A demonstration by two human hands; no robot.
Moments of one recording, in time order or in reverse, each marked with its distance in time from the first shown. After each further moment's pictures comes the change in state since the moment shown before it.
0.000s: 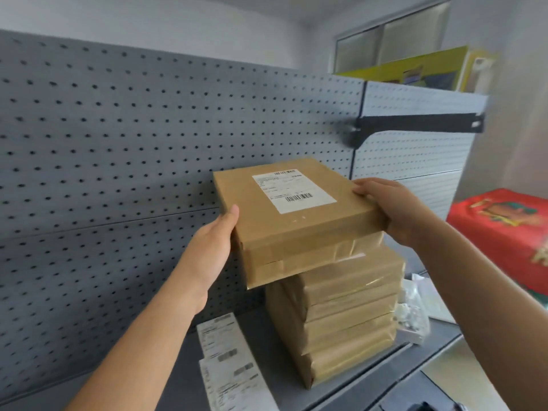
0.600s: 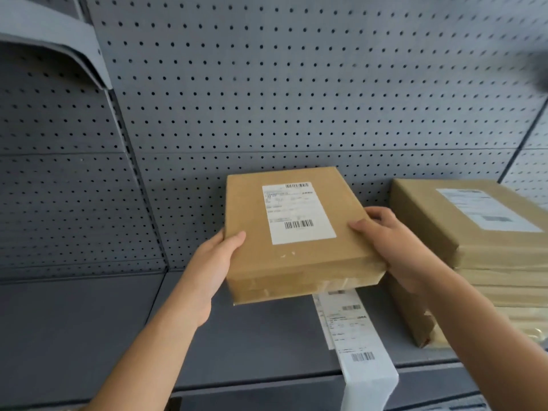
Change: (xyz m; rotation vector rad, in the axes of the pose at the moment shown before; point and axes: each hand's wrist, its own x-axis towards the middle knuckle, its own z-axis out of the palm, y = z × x) left_hand -0.122 -0.094 -0.167 -0.055 0.390 -0.277; right_hand -0.102 0.088 0.209 -0.116 -0.389 0.125
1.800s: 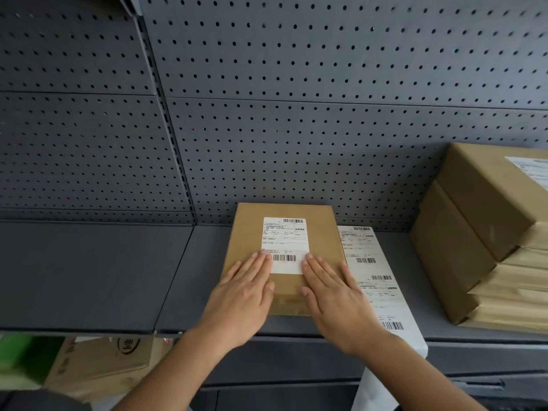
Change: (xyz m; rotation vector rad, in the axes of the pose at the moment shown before) left_hand -0.009 -0.144 -0.024 1.343 -0.178 0.329; right_hand -0.051 0.141 0.121 -1.107 -0.315 -0.576
